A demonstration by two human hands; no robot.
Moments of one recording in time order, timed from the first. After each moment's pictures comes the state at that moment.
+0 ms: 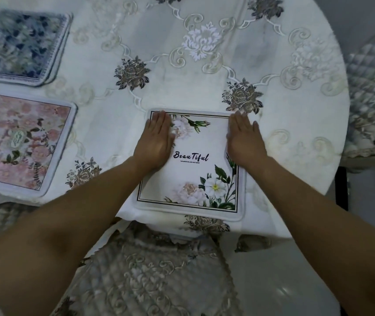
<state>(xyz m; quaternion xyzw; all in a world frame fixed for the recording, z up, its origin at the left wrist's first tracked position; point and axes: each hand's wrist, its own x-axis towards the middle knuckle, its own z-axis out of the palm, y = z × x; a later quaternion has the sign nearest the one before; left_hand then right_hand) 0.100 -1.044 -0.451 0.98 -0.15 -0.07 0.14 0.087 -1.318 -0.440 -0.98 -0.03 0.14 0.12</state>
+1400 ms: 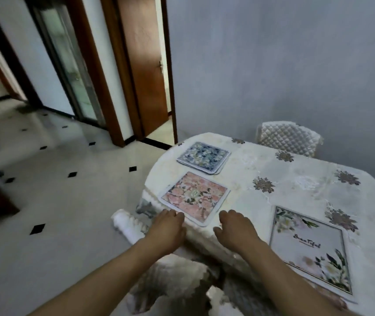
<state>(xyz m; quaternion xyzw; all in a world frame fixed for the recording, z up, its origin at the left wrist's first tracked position) -0.250 -0.706 -0.166 1.00 0.01 0.02 0.05 -0.183 -0.907 -0.158 -0.96 -0.26 0.04 0.09</state>
